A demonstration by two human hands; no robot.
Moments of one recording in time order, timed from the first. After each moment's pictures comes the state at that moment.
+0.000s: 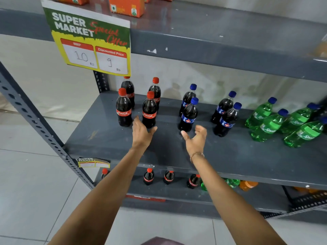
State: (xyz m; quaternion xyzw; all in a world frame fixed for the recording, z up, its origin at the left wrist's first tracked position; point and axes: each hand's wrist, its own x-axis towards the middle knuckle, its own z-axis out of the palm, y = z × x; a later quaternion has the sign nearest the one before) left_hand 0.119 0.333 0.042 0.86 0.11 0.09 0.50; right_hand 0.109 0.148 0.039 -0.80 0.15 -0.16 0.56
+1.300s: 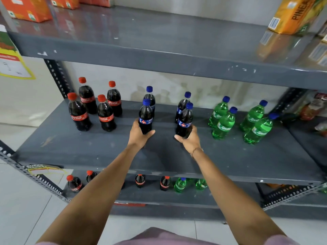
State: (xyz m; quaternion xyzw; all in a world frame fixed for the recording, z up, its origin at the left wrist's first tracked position) left_hand 0.137 0.196 0.046 0.84 0.06 0.06 0.54; right_hand 0.125 -0.017 0.048 -0.82 0.10 -0.03 0.56
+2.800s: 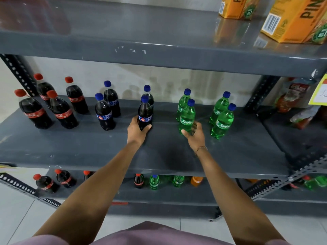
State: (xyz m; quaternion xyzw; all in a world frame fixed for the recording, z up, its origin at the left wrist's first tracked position) left_hand 0.137 0.040 0.046 0.84 0.09 0.09 0.53; right_hand 0.126 -0.187 0.036 -0.79 0.10 -0.09 0.59
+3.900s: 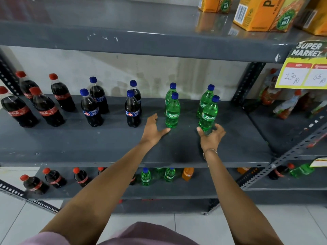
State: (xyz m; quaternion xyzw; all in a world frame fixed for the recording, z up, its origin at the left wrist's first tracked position) left_hand 0.109 -0.050 0.051 0.83 -0.03 0.00 0.56; right_hand 0.081 -0.259 0.035 -0.77 0.24 -0.26 0.53
